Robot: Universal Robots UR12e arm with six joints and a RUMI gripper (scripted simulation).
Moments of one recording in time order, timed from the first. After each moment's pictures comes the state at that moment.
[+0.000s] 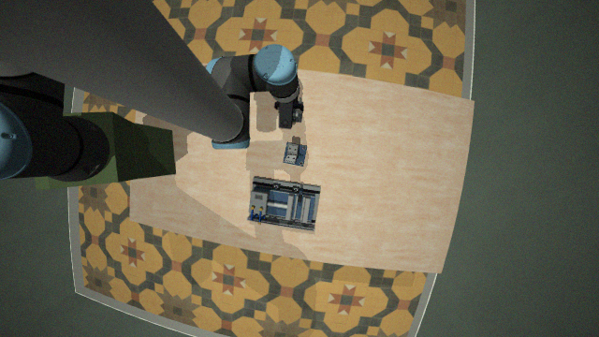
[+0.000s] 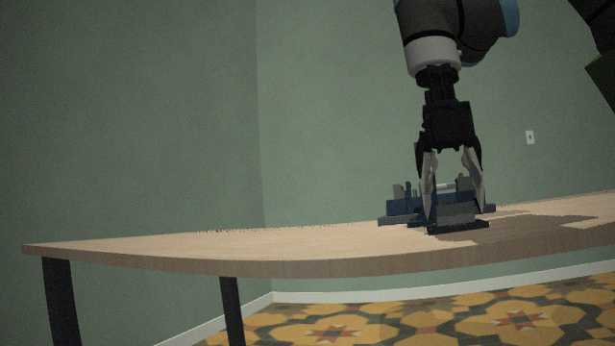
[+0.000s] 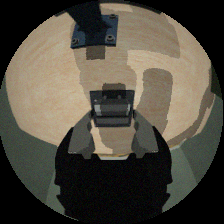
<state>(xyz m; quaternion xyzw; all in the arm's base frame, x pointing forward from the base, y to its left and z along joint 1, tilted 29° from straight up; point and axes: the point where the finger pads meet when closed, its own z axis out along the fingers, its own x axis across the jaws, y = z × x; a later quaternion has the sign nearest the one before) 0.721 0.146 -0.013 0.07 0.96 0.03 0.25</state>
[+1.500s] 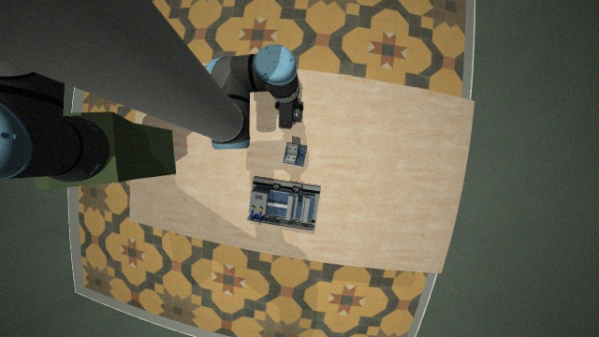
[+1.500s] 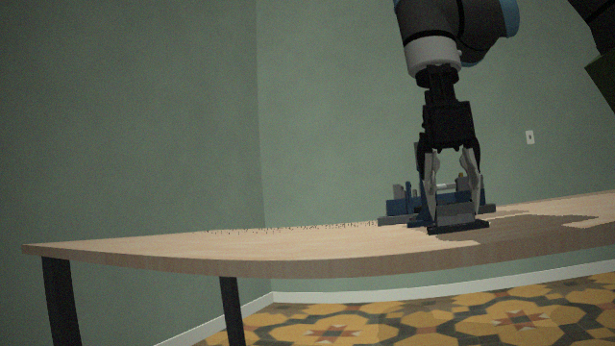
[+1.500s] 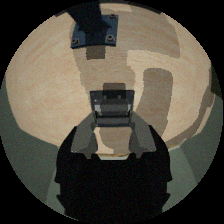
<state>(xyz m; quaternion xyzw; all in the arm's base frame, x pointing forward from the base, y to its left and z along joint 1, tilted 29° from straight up) 0.721 0.146 -0.013 0.07 0.96 0.03 0.25</state>
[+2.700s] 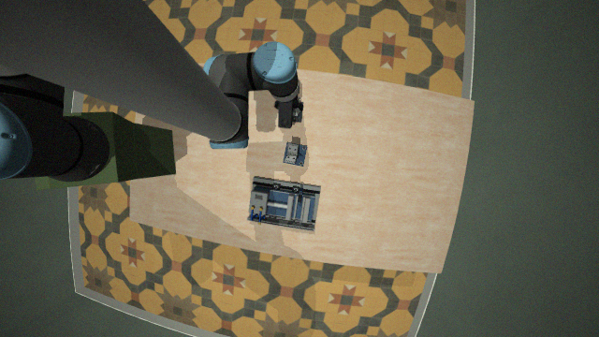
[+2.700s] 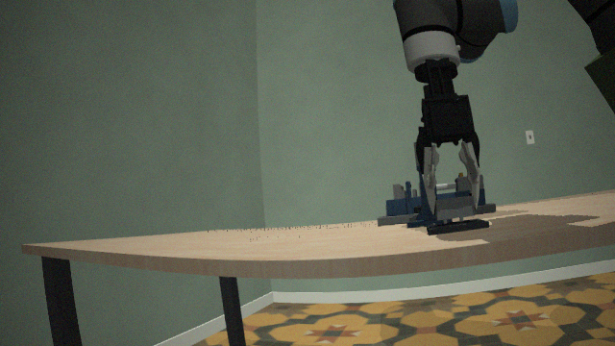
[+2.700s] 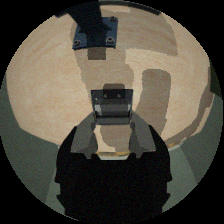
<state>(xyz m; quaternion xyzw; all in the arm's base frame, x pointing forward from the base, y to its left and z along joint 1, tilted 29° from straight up) 0.717 0.146 -0.006 0.07 0.96 0.03 0.25</state>
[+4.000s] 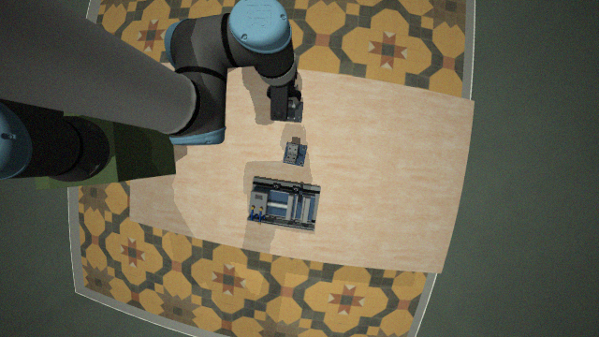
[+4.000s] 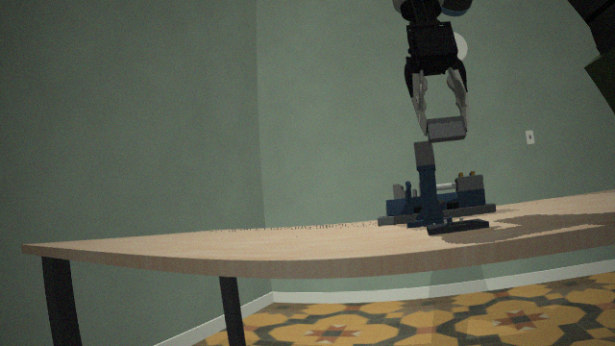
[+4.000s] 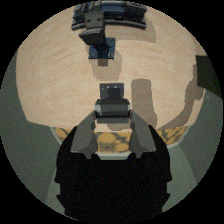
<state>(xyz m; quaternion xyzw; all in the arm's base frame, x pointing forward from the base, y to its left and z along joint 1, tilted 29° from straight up) 0.658 0.143 0.098 0.07 0.96 0.03 0.25</state>
